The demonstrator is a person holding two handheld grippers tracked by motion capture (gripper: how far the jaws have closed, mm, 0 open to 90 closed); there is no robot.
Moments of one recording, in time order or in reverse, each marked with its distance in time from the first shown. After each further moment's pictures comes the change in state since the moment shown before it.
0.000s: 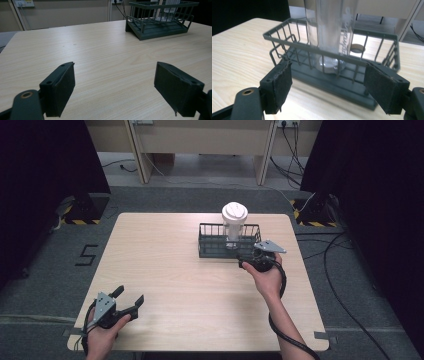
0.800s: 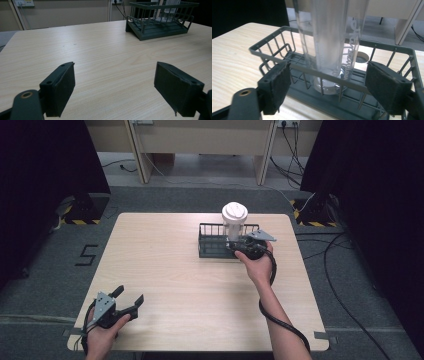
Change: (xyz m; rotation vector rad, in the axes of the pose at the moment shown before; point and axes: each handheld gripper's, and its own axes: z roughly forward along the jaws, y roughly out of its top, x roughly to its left) left arm 0.001 0.000 0.000 -0.002 -0.002 -0.001; right arm 0.000 0.020 0.043 -0.012 -0.005 0.014
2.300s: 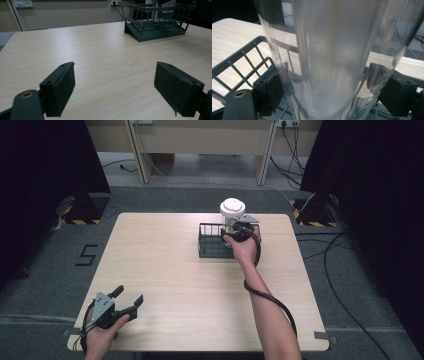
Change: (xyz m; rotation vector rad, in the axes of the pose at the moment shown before) left arm 0.001 0.000 -0.001 -0.008 -0.013 -0.007; right arm 0.000 0.031 0.073 0.069 -0.064 -0.020
